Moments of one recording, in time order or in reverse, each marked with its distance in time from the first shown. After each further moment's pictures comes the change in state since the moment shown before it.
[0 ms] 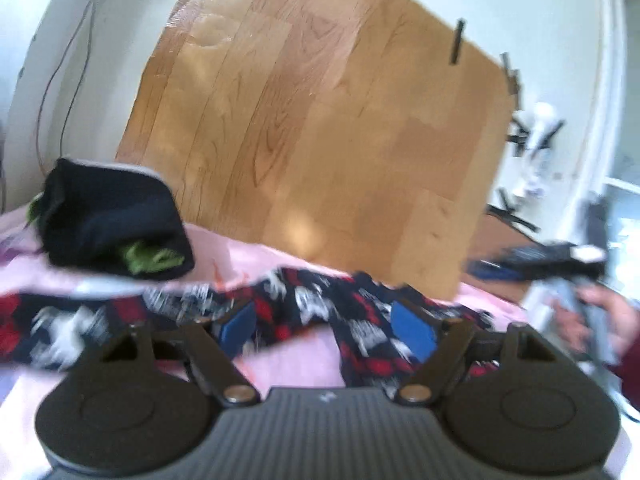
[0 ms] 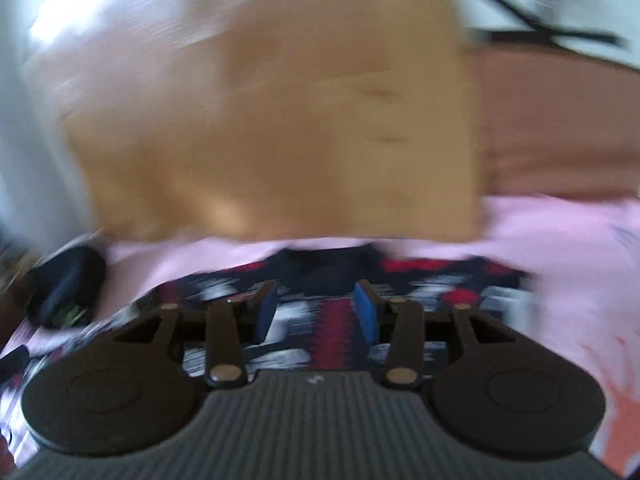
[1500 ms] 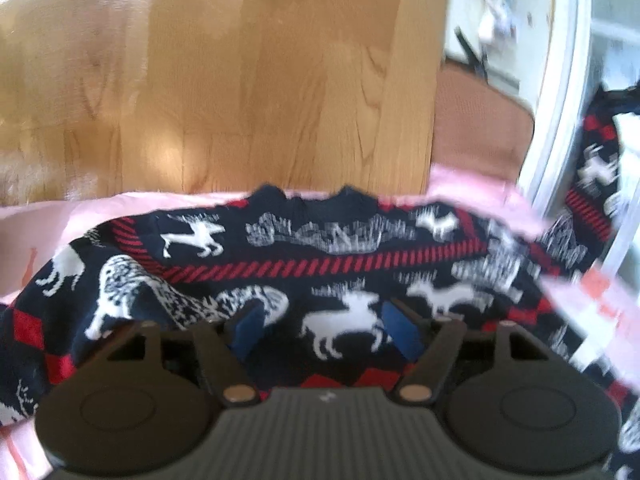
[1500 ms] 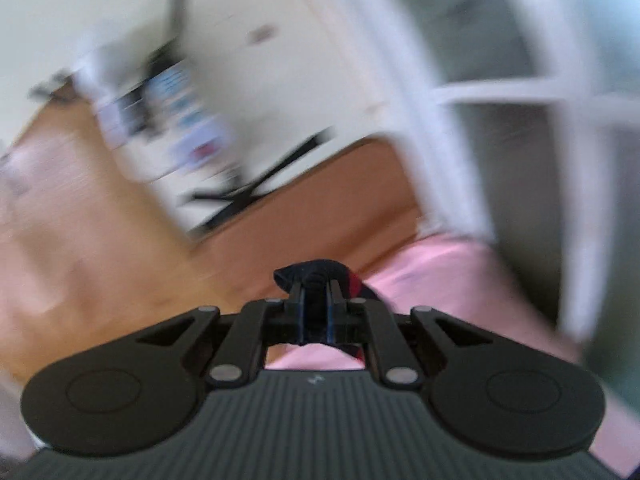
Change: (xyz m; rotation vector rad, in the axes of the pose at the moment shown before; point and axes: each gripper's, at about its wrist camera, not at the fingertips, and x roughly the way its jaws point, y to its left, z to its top) left arm 0.215 -0.098 -0.028 0.230 0.269 -0.072; right arm -0.160 -0.171 0.016 0.536 -0.321 -0.278
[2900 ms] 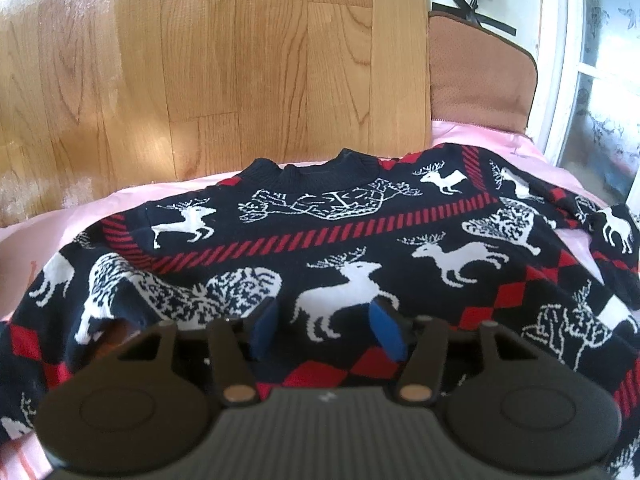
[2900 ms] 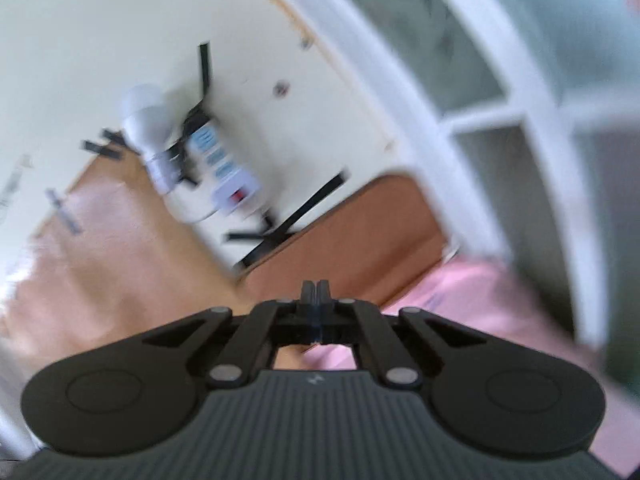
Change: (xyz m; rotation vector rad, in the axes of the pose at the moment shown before) left arm 0.022 -0.024 -0.004 0.140 0.127 0.078; right arm -0.056 -0.066 -0.012 0.048 -0.194 -0.016
